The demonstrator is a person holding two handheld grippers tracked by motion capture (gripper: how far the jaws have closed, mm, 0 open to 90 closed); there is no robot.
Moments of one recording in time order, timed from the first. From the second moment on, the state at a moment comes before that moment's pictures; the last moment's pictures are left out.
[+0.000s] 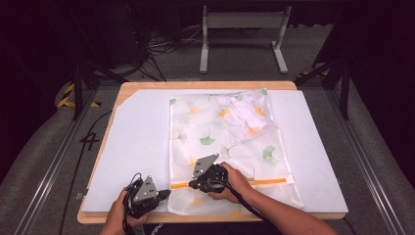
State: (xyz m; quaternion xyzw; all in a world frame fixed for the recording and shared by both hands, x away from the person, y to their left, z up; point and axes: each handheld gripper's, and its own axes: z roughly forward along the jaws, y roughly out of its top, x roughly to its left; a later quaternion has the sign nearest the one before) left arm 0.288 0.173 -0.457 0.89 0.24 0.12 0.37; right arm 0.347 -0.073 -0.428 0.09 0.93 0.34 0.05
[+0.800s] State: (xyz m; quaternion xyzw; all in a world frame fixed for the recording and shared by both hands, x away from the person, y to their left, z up) left arm 0.283 0.170 -0.446 0.87 0.23 0.13 0.41; right arm 0.346 -0.067 -0.433 0.09 0.93 0.35 0.04
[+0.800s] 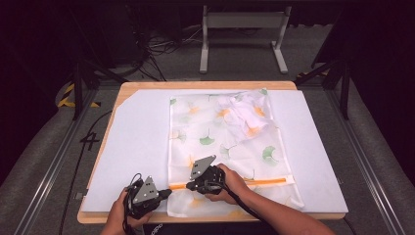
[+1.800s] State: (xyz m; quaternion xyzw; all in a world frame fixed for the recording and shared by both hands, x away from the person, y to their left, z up) left arm 0.283 0.159 -0.458 0.89 0.21 0.11 0.38; right arm 0.342 -0.081 -0.430 0.10 0.93 0.34 0.04
